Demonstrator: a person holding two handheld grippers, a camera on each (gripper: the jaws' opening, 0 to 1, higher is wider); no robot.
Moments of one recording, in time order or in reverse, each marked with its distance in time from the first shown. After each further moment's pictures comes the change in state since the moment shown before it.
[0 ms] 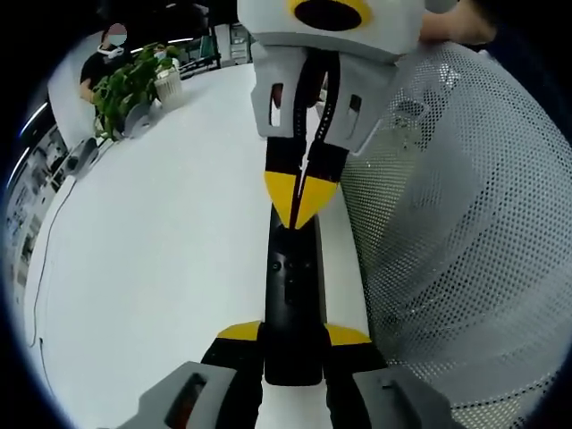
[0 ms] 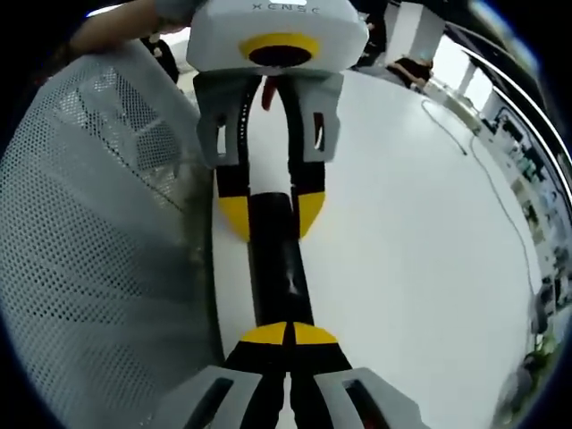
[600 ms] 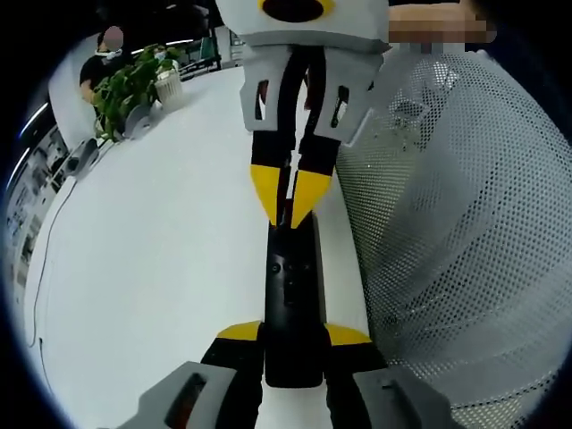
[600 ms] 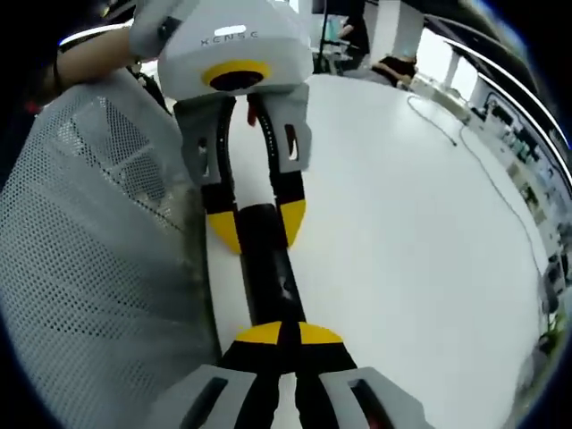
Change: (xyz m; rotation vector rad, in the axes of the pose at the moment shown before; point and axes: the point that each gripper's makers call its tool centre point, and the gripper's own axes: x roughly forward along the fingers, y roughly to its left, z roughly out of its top) left arm 0.001 0.001 -0.001 -0.001 -0.009 0.000; right arm -0.005 -0.005 0.008 0.117 -0.104 0.046
